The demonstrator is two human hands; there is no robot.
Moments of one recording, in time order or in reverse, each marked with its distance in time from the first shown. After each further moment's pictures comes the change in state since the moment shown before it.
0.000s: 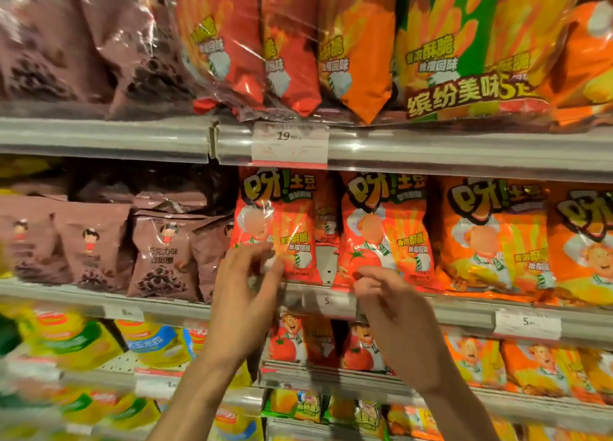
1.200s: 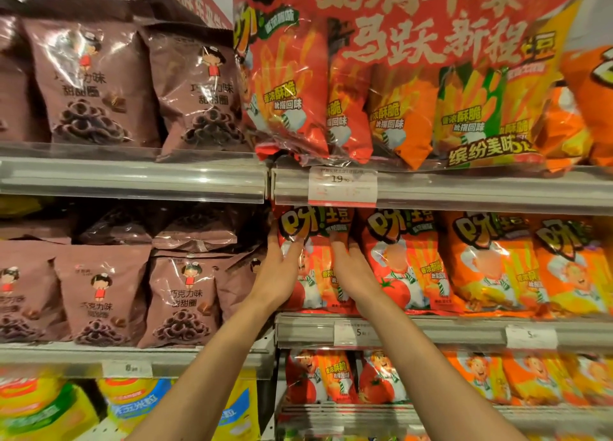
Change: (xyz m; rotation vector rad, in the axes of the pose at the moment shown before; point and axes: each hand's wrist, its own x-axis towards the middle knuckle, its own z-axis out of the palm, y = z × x) left_hand 0.104 -0.025 0.011 -0.212 -0.336 -0.287; right_hand 0.115 -0.061 0.083 0.205 0.051 0.436
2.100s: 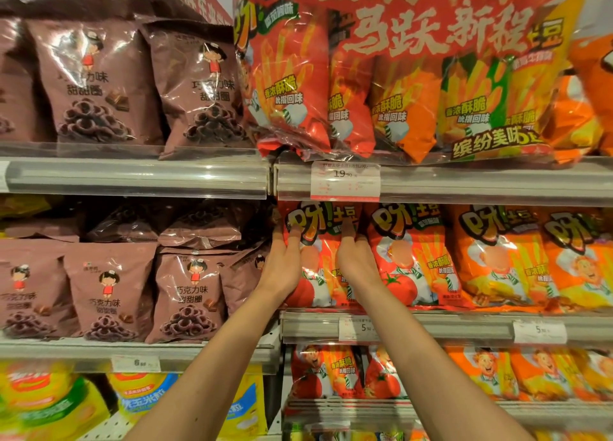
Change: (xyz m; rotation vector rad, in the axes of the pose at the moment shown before) left_hand 0.006 0.004 0.004 -0.057 0.048 -0.019; right_hand 0.008 -0.006 0.006 0.084 0.143 0.075
